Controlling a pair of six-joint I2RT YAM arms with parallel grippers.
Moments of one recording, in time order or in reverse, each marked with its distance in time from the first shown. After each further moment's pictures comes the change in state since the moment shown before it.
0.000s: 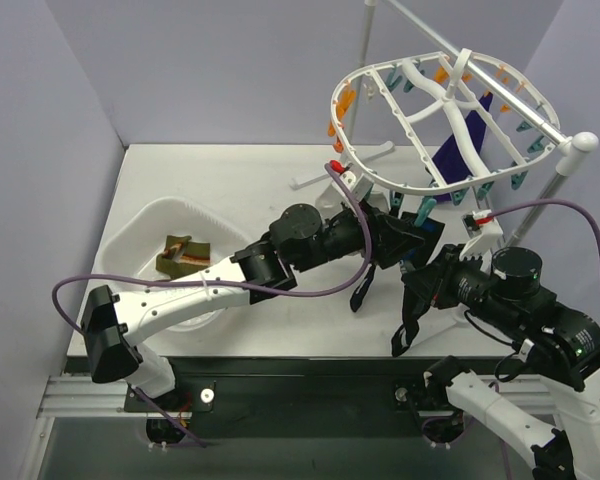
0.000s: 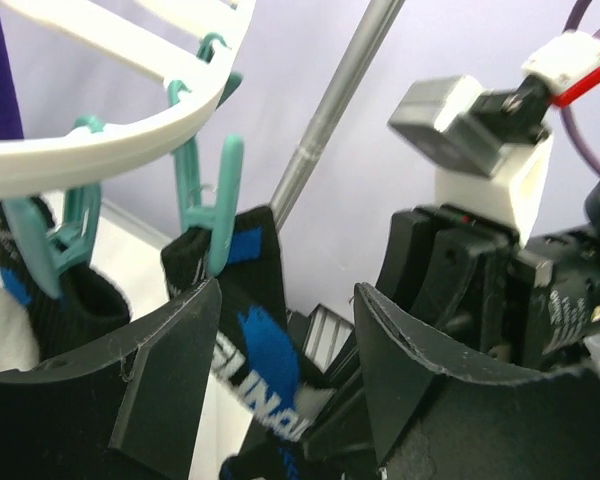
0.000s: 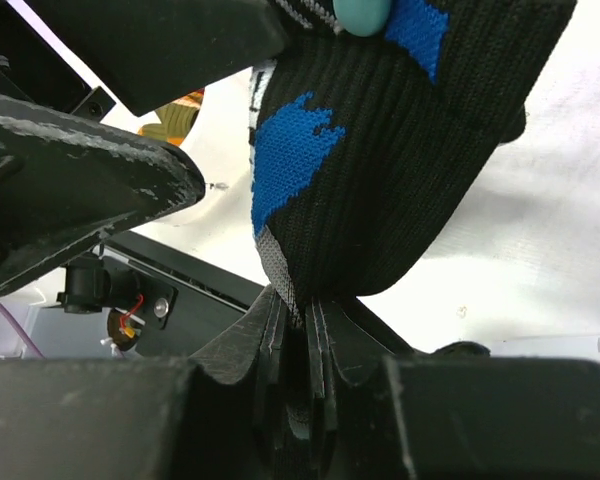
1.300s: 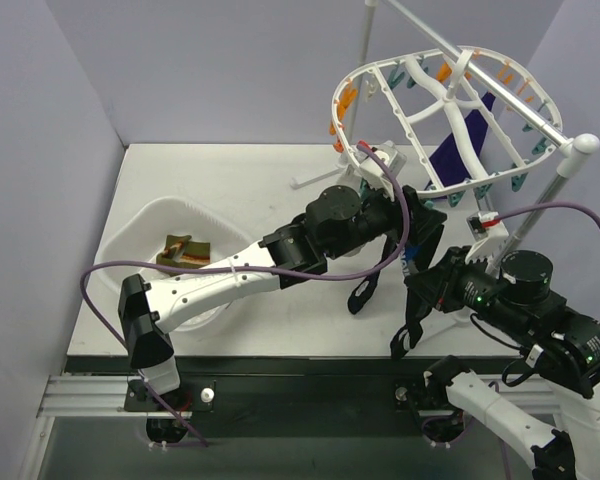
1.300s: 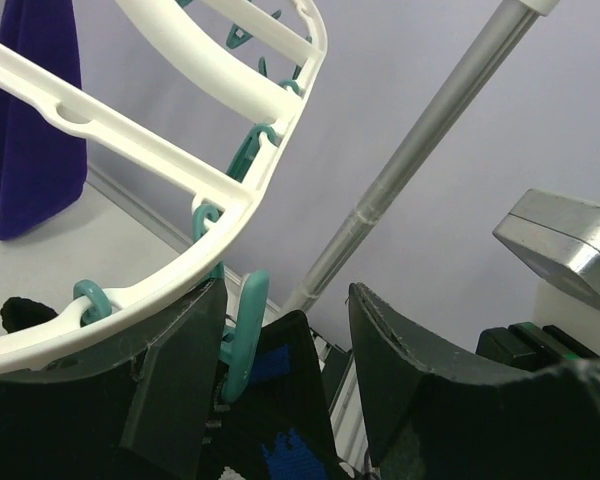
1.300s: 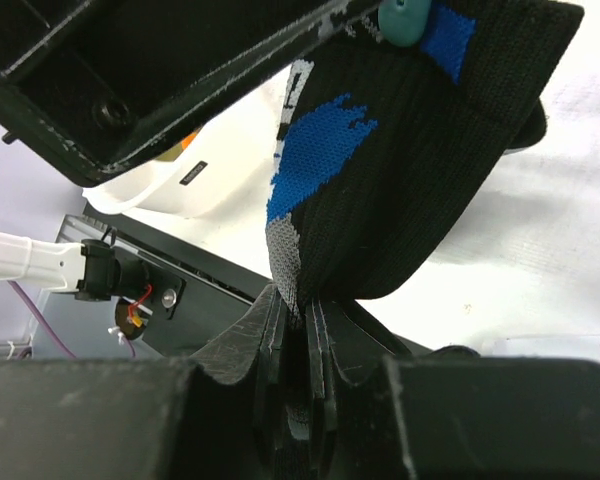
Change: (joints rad) left arm -0.025 0.205 0.330 -0.164 -0.180 0.042; right arm 0.000 -0.008 0.036 -0.029 -0.031 -0.013
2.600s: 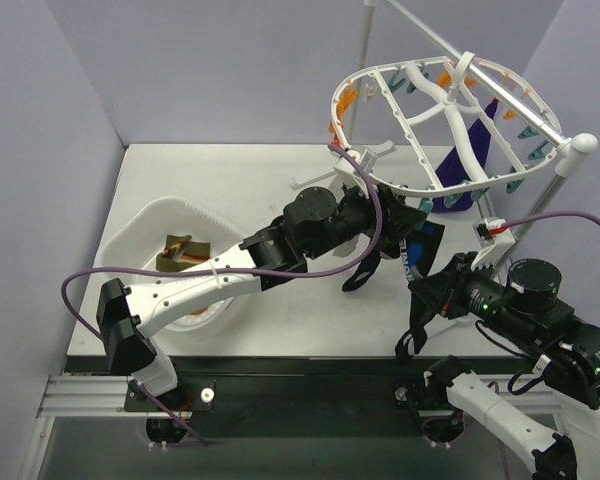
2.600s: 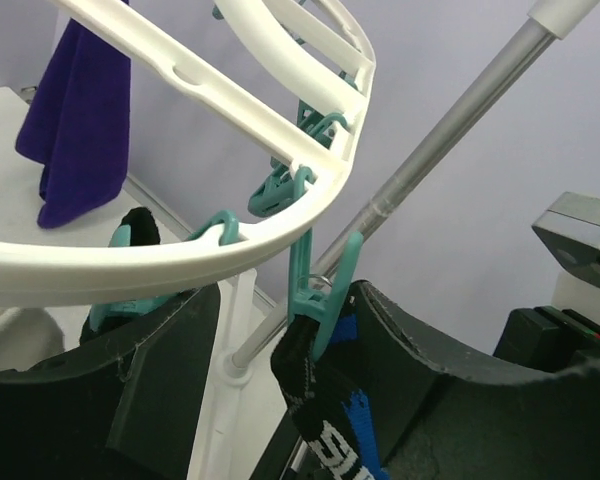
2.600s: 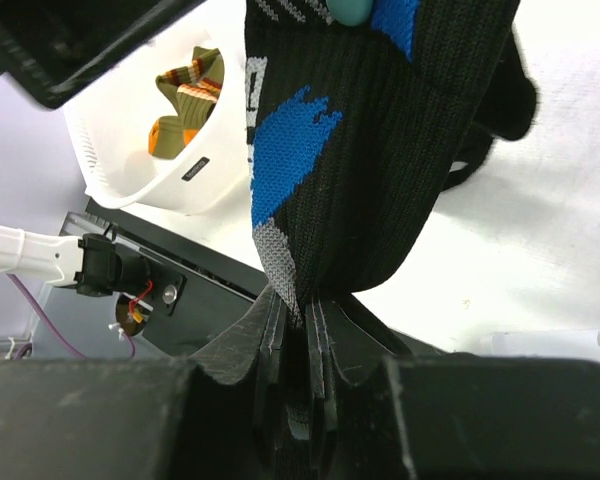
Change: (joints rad) left arm 0.039 -0.123 -0.163 0.034 0.005 -0.078; right arm -0.001 -0.037 -0.002 -0.019 -0.003 -0.003
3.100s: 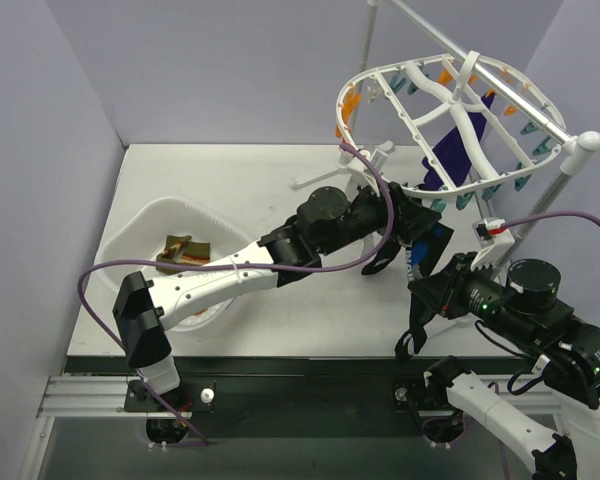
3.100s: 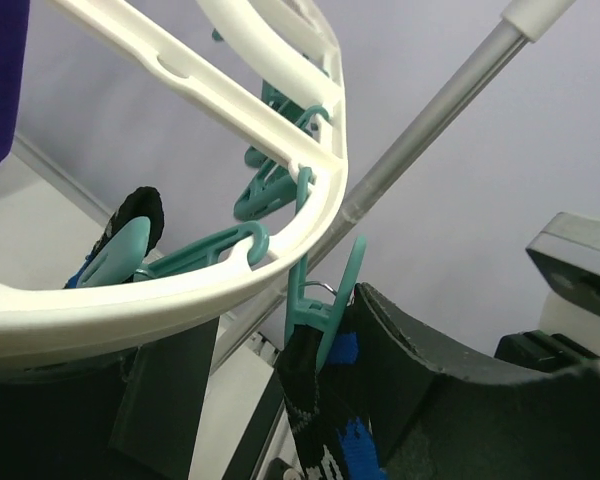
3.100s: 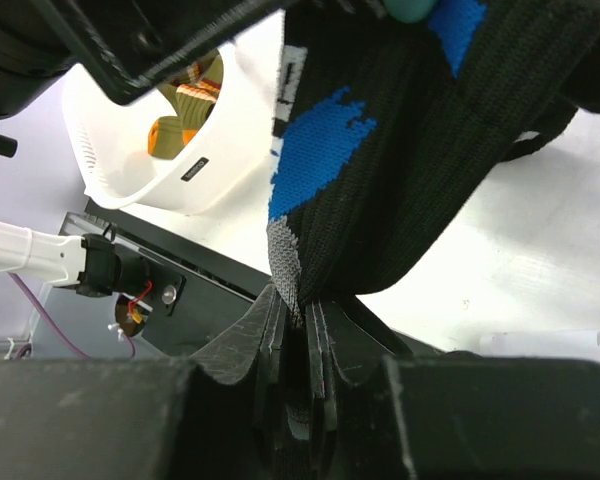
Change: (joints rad) left arm 0.019 0.105 0.034 0.108 0.099 -0.101; right arm 0.000 0.000 -0.001 0.001 0.000 0.000
